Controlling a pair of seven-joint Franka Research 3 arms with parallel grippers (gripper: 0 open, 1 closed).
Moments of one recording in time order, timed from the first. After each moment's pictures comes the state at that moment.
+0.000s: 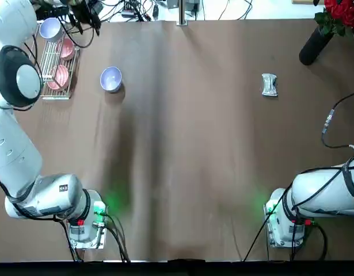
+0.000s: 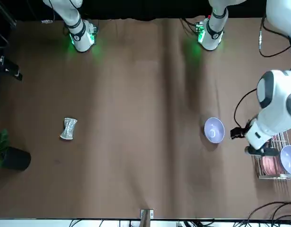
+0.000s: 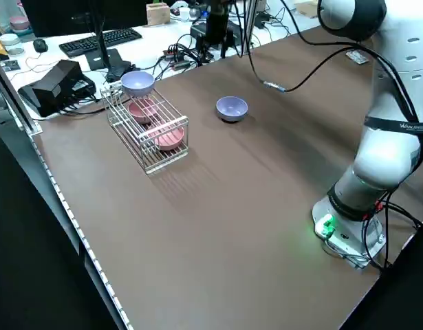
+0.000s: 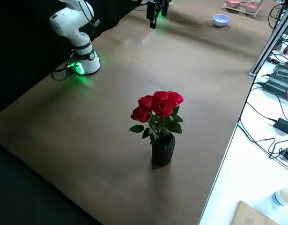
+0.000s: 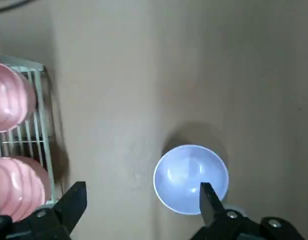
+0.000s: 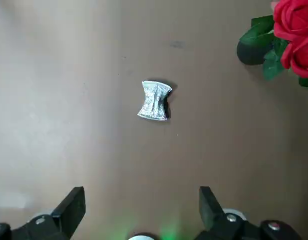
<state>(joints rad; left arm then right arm) 0.13 0.39 -0.21 -1.54 0.13 1.95 -0.04 -0.09 0.04 0.01 -1.43 0.02 1.40 -0.13</state>
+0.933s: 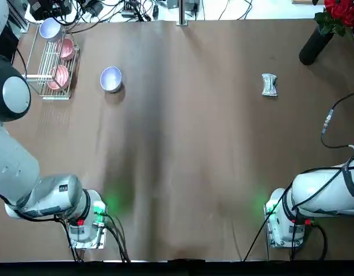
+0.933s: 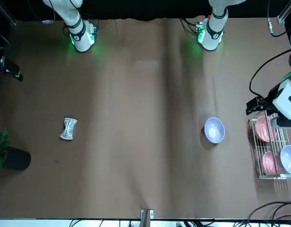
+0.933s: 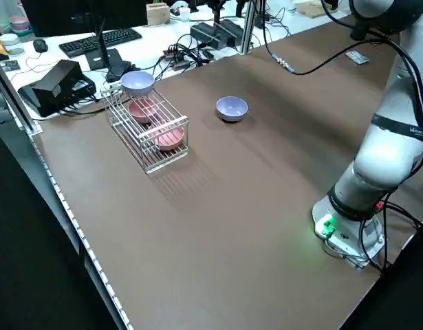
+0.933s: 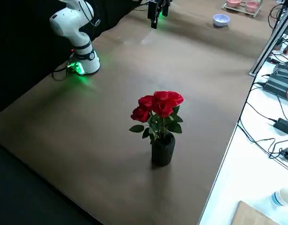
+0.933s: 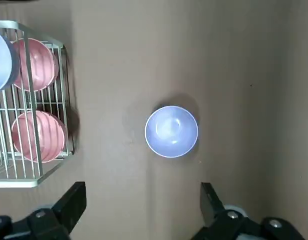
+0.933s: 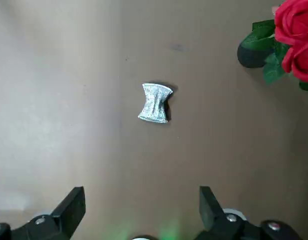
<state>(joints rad) 0.13 0.23 -0.20 -1.42 0.04 1.63 -0.04 -0.08 0.04 0.01 -1.44 0.02 1.42 -0.13</state>
